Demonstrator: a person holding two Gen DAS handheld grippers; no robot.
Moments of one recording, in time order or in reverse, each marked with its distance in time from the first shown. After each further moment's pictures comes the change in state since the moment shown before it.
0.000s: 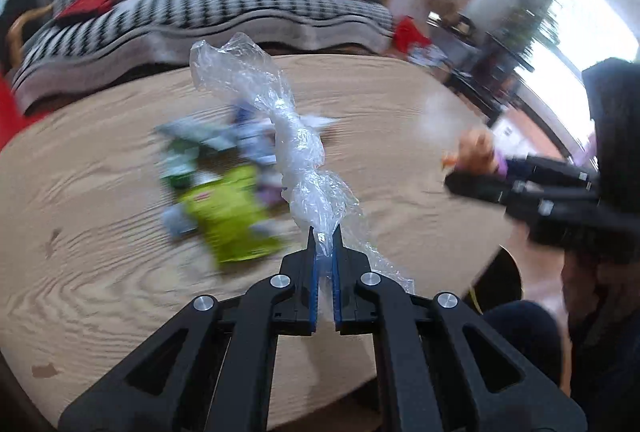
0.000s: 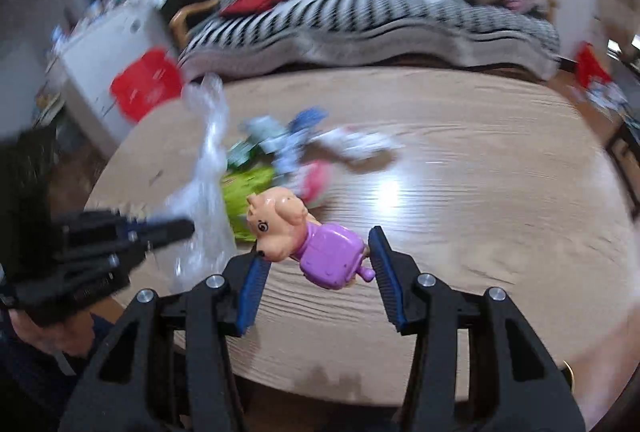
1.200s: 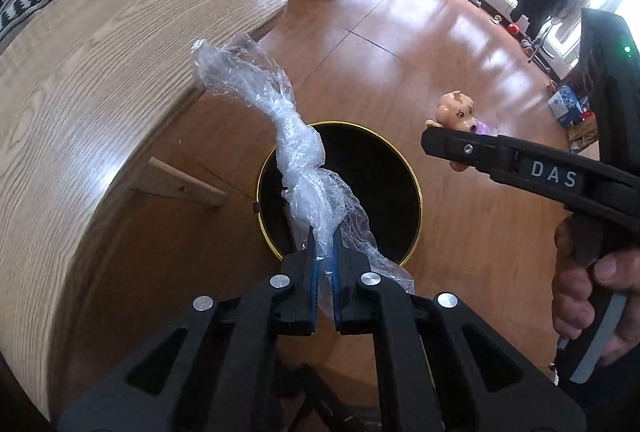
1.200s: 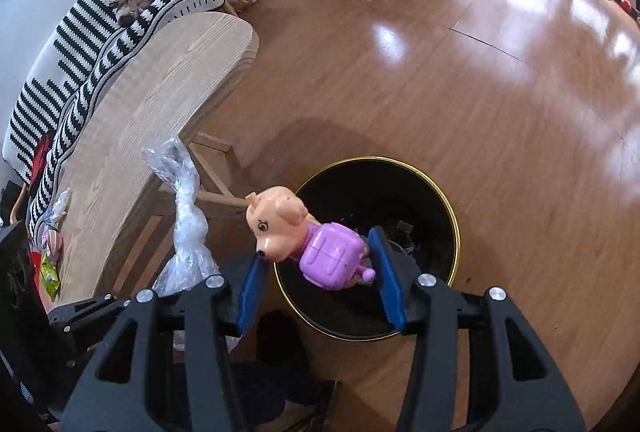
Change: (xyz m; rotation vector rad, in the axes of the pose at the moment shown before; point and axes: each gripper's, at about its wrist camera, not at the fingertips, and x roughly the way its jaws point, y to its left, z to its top) left arm 0.201 -0.354 -0.096 0.453 0.383 -0.278; right arm -0.138 -0.320 -0.308 0.857 0.001 -0.380
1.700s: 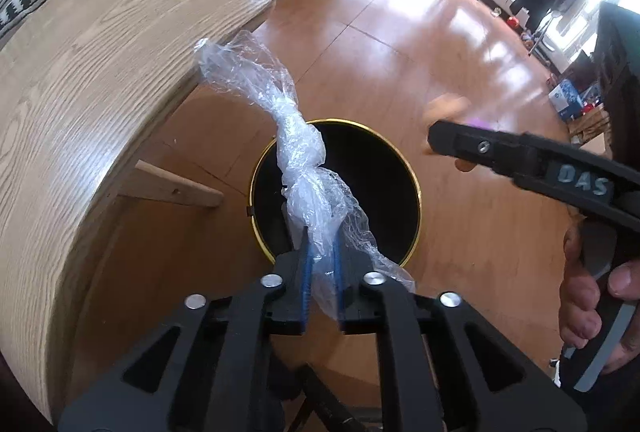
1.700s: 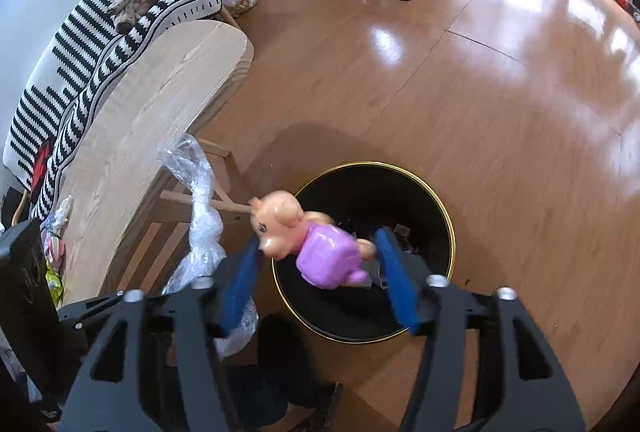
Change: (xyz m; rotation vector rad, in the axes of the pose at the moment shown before) left arm 0.019 -0.010 0.015 0.008 0.034 0.010; right arm -0.003 0.002 0.002 0.026 -0.015 0.004
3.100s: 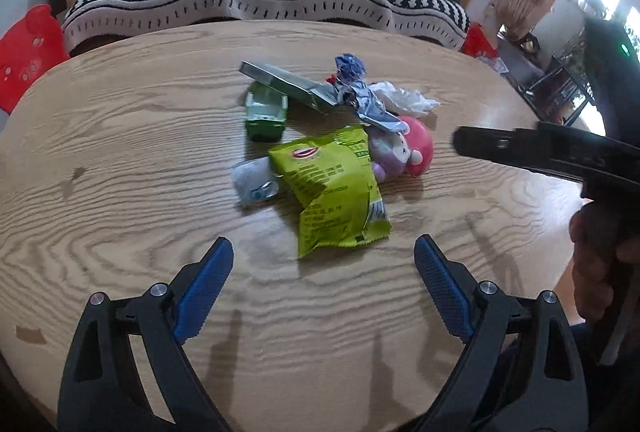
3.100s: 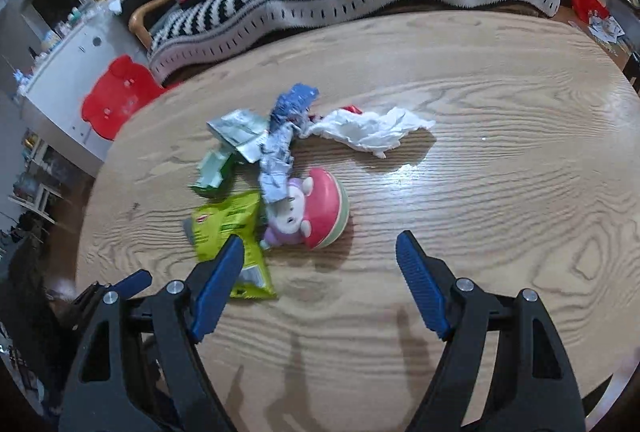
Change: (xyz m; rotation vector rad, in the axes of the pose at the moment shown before) left arm -0.248 0.360 -0.224 -0.723 -0.357 0.397; right arm 0.100 0.543 -0.075 -0.750 0.224 0.330
